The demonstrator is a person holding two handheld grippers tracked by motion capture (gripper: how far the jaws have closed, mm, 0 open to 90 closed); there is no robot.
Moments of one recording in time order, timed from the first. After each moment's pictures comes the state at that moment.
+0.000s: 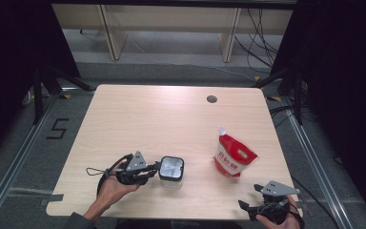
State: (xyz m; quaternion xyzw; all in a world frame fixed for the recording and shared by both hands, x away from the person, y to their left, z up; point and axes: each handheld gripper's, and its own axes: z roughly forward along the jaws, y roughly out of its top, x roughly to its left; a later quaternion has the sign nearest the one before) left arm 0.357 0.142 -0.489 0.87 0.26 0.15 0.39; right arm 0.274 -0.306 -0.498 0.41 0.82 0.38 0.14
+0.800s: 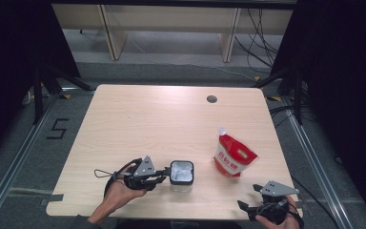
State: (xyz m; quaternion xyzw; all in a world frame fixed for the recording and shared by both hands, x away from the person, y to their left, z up) left arm 0.345 0.115 -0.487 0.88 0.22 0.13 0.41; right arm 0.275 -0.305 -0.498 0.39 0.82 0.38 0.15
